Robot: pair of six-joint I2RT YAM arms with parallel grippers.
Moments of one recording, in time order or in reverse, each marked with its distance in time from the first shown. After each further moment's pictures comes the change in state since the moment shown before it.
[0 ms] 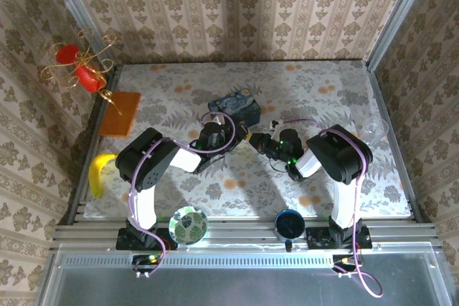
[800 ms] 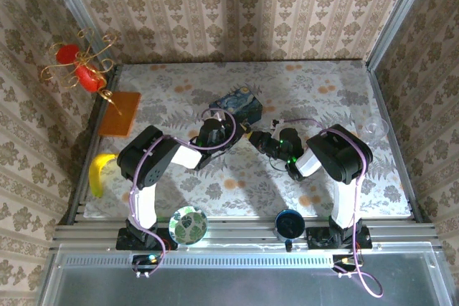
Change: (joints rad) left arm 0.023 0.025 0.044 0.007 0.013 0.033; right arm -0.002 0.000 0.009 -0.011 0.016 0.012
